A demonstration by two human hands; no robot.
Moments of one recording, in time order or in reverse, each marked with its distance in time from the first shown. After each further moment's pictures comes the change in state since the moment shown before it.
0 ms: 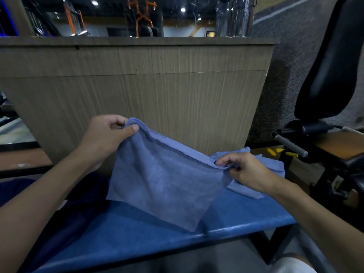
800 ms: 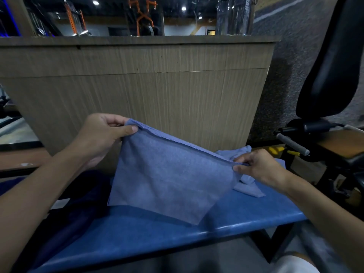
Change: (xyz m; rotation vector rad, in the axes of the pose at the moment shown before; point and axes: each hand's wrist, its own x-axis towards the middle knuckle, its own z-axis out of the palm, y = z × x) left_hand -0.001 0.007 -0.005 -0.152 -0.024 -0.111; right_hand -0.005 0.015 -0.017 -0.025 0.090 0.212
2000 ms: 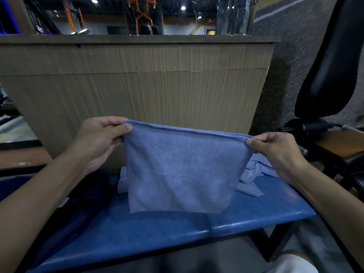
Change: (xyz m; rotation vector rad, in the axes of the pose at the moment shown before) left_hand -0.005 -0.004 0.001 -0.208 0.076 -0.090; right_hand 0.000 -0.020 -0.027 0.502 0.361 0.064
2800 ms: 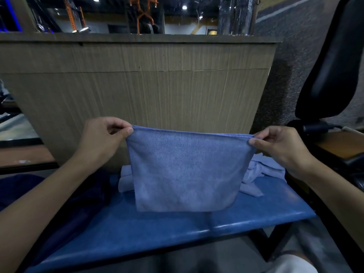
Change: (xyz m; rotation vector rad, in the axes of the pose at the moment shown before) left_hand 0.002 -0.011 -0.014 0.607 0.014 0.402; right_hand -0.001 -0.019 -0.008 -0.231 -0.041 -0.098
